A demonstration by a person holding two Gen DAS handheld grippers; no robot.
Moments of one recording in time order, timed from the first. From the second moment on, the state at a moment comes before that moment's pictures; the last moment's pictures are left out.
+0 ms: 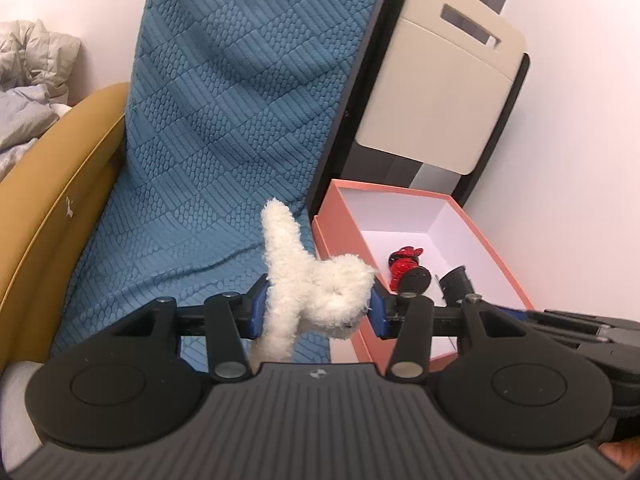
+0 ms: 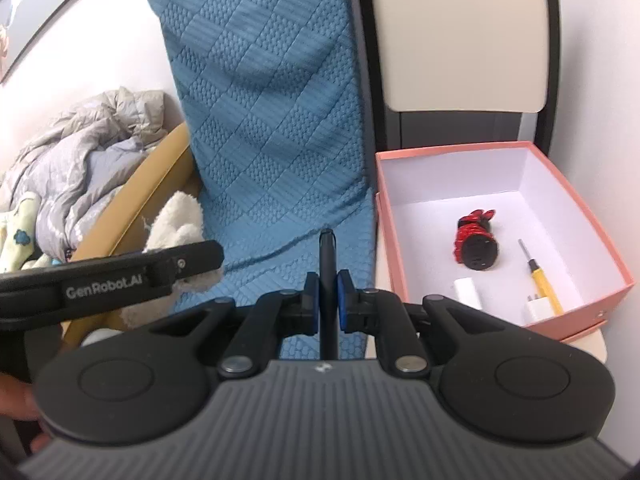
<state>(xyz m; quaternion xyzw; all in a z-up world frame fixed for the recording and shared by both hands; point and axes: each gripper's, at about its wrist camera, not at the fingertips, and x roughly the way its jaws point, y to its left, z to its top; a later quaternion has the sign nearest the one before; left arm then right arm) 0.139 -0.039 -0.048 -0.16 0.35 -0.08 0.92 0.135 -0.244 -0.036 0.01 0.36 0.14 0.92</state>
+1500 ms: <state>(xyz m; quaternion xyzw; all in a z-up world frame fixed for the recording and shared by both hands) 0.214 -0.221 -0.056 -0.12 0.38 -0.14 0.91 0.163 -0.423 -0.033 0.07 0.37 0.06 0.92</state>
